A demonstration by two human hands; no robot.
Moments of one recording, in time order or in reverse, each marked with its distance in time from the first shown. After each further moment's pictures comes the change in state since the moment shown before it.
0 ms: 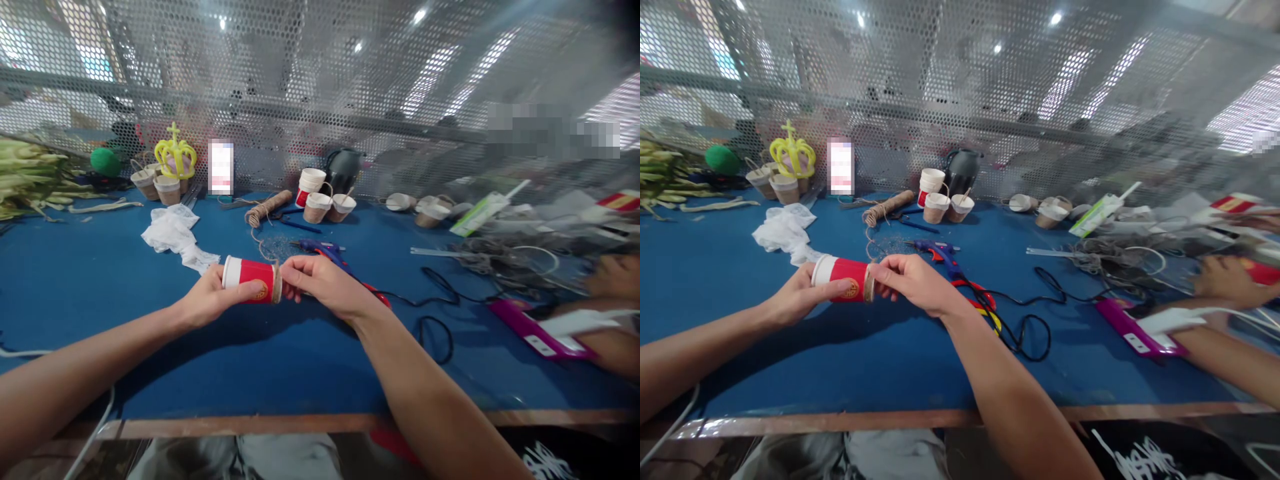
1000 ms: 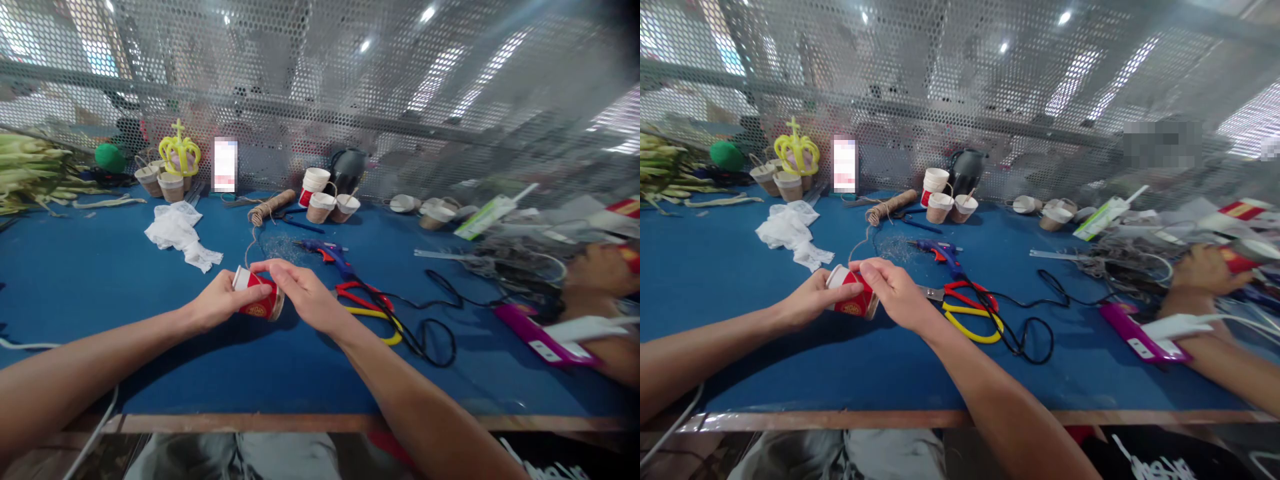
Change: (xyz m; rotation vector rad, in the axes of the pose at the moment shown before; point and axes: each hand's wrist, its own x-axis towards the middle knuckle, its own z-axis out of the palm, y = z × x) left_hand 0.000 -0.010 0.005 0.119 0.005 -0.140; right_hand 0.004 0.007 0.028 -0.176 0.099 -0.251
